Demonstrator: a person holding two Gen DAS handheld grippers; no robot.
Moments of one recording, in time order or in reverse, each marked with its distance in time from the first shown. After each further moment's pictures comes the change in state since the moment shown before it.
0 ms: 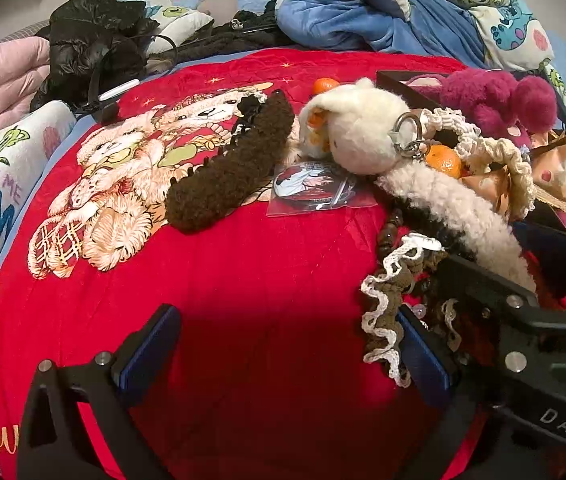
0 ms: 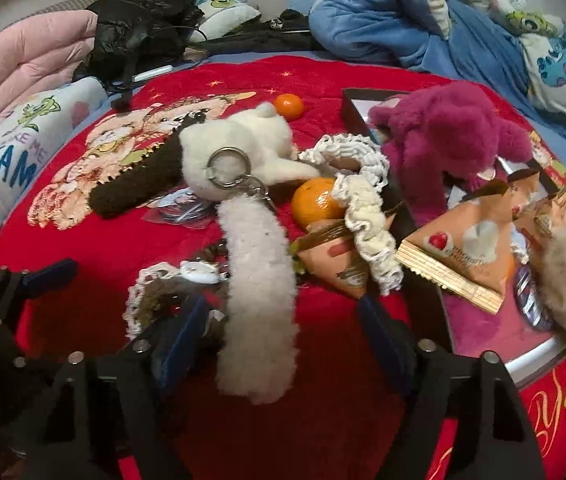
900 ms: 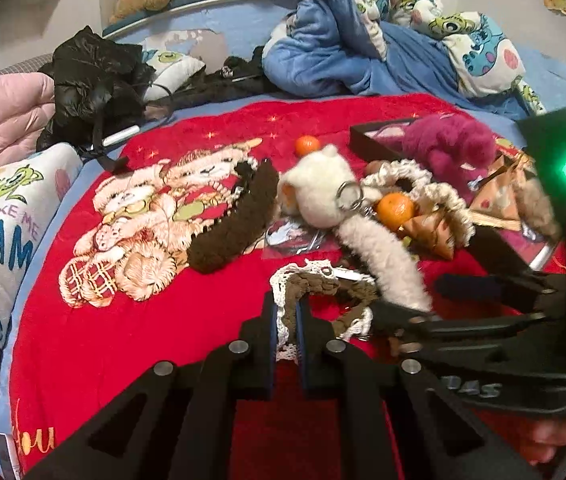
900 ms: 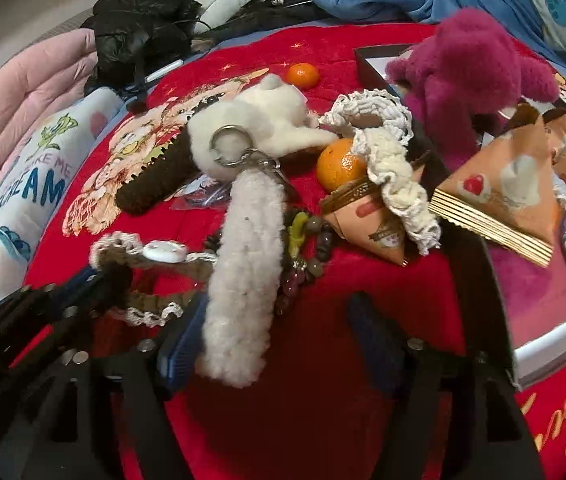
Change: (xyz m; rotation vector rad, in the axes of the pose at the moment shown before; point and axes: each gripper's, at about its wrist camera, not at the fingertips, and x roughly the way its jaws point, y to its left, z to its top) left arm -0.061 -0.003 0.001 0.041 -0.159 -0.031; right arm 0.005 -0.007 -0.004 0.130 0.099 0.181
